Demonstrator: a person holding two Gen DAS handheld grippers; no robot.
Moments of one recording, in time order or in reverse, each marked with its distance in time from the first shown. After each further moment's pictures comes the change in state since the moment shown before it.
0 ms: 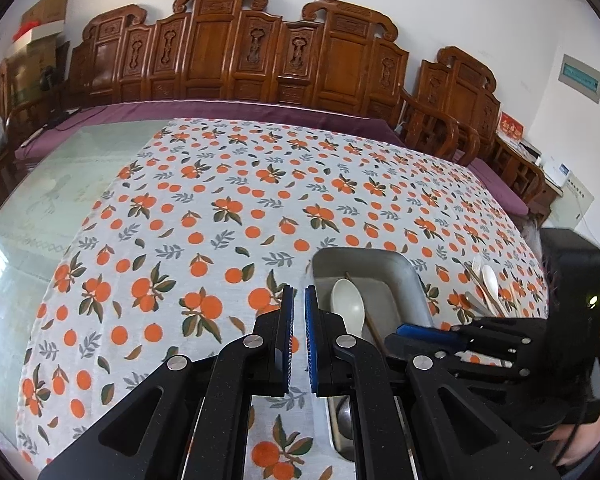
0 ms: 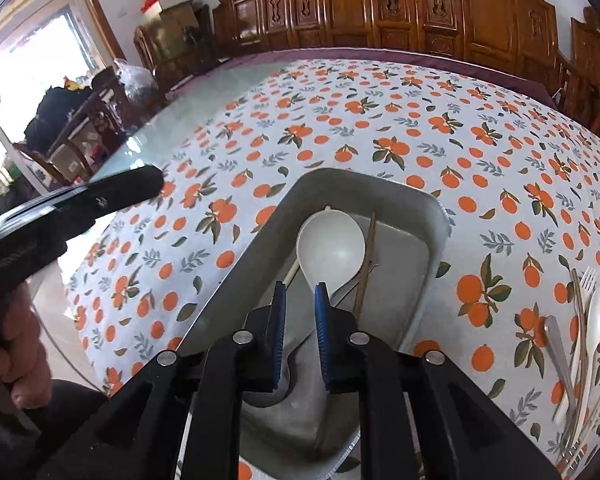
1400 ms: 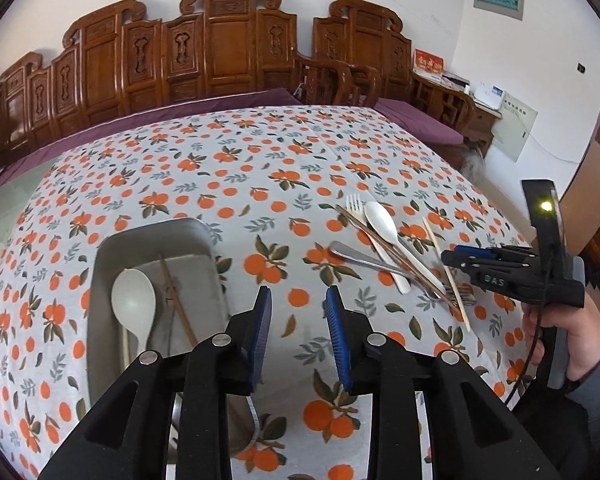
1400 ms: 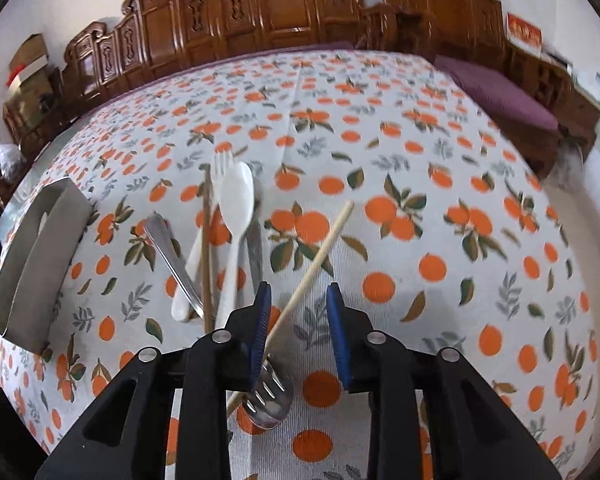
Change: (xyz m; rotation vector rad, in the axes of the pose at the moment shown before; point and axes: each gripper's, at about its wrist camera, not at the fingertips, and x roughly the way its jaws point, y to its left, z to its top) left arm 0.031 -0.180 -0.047 0.268 0.060 -0.147; right arm -0.104 -0.245 -0.133 0.342 -0.067 -0.394
